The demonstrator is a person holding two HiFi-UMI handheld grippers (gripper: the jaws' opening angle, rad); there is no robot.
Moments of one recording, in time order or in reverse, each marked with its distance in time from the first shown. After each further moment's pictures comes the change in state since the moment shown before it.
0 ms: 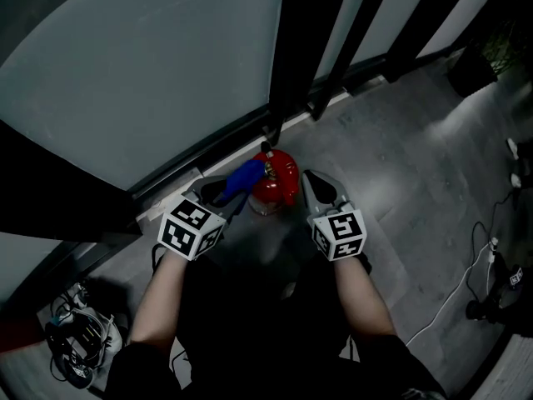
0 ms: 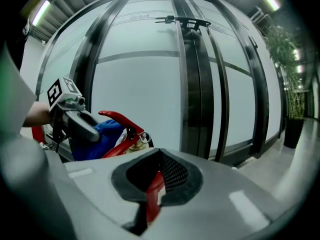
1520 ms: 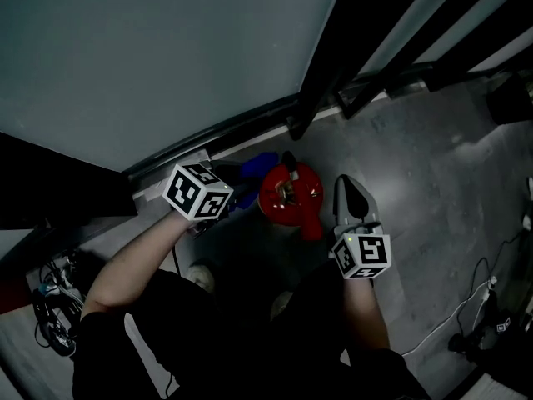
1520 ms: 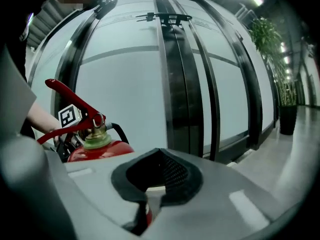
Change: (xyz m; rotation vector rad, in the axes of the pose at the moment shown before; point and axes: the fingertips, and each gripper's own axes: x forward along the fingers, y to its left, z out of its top) left arm 0.094 0.075 -0.064 -0.261 0.165 -0.151; right arm 0.051 -0.058 -0.030 0.100 -0.048 -0.067
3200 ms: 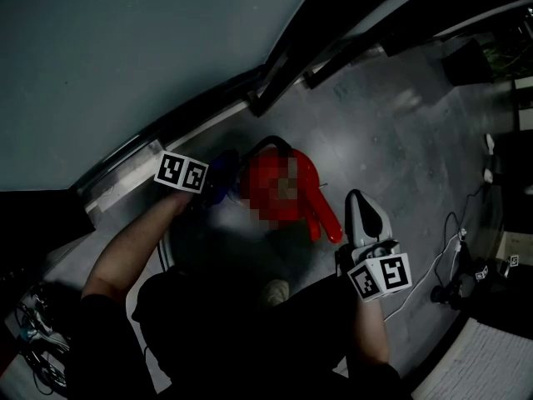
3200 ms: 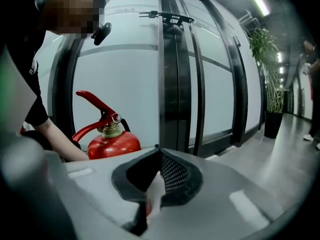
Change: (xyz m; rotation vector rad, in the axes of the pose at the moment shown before) left arm 0.130 0.085 -0.139 -0.411 0.152 -0.166; right arm -0.065 -0.002 -0.007 -0.027 0.101 -0.132
